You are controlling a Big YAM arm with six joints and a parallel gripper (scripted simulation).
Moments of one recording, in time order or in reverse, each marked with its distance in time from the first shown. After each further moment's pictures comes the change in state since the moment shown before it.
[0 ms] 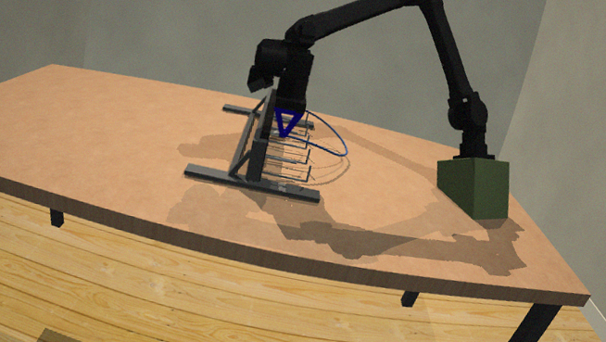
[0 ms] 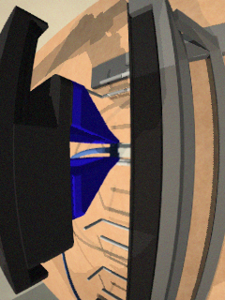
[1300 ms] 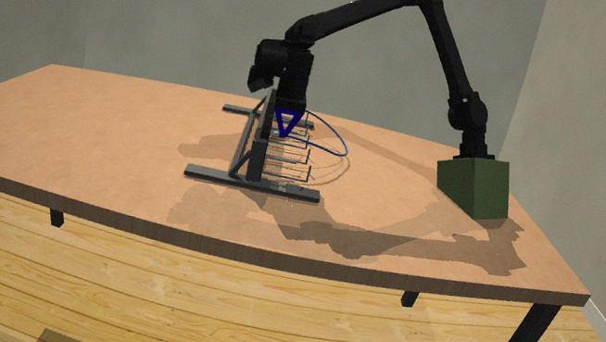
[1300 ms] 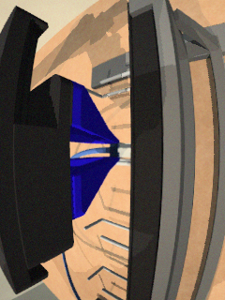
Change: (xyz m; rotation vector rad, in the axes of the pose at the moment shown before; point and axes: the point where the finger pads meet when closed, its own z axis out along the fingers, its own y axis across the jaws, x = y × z) arm 0.000 0.000 0.000 0.000 0.001 -0.001
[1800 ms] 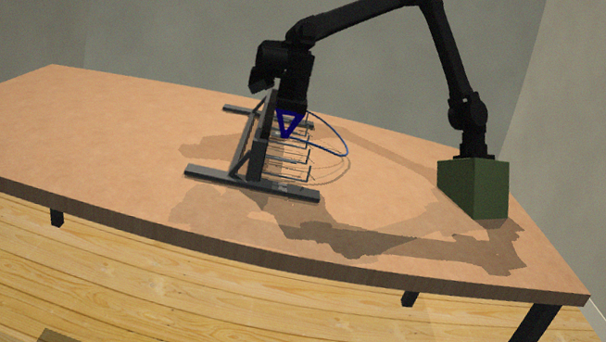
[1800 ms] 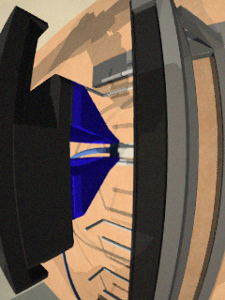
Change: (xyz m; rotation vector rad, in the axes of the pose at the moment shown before) arm 0.003 0.000 0.002 0.002 0.007 -0.004
